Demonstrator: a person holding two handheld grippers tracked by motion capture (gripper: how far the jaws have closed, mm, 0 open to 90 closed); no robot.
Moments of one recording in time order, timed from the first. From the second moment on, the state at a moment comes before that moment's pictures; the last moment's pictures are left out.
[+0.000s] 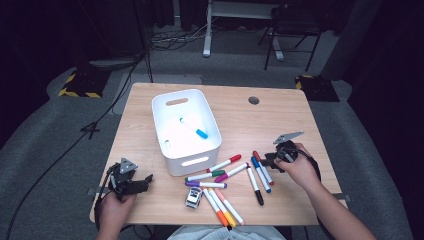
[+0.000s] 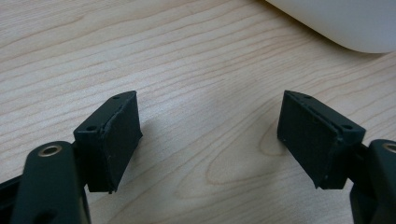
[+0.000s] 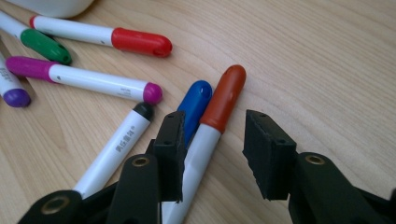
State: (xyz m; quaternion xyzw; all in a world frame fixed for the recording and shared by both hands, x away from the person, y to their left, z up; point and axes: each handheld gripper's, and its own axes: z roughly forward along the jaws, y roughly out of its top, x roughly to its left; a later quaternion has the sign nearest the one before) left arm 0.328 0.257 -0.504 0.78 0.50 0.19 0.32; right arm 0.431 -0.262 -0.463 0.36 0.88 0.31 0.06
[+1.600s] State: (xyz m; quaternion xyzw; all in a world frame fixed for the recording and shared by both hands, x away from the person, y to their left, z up) left arm 0.328 0.257 -0.504 0.78 0.50 0.19 0.32; right arm 0.430 -0.267 -0.435 0.37 0.86 0.33 0.11
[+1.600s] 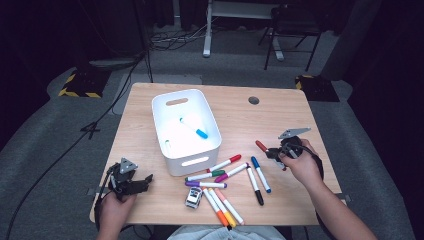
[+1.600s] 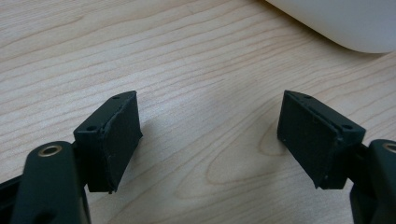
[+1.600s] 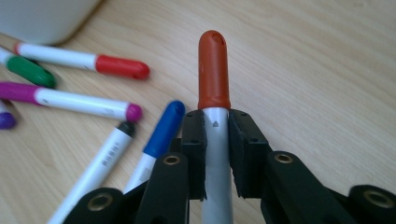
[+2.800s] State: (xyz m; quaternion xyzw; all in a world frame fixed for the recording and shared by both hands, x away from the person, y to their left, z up) left arm 0.328 0.252 -0.505 0.77 0.52 0.19 0.32; right arm 0.442 -0.203 -0.337 0.27 0.84 0.46 0.08
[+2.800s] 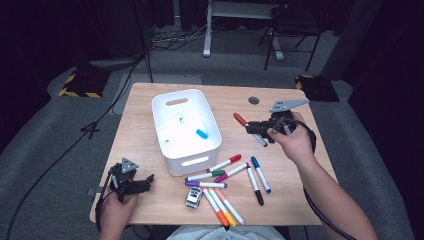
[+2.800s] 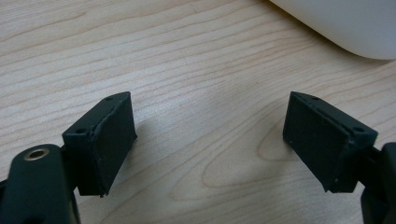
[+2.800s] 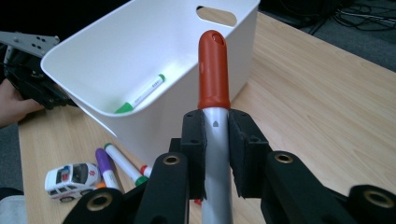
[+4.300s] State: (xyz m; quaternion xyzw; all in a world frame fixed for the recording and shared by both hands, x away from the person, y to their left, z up) left arm 0.332 0.251 -0.505 0.77 0.51 0.19 0.32; right arm 0.458 -0.053 -0.334 0.19 0.87 0.45 0.04
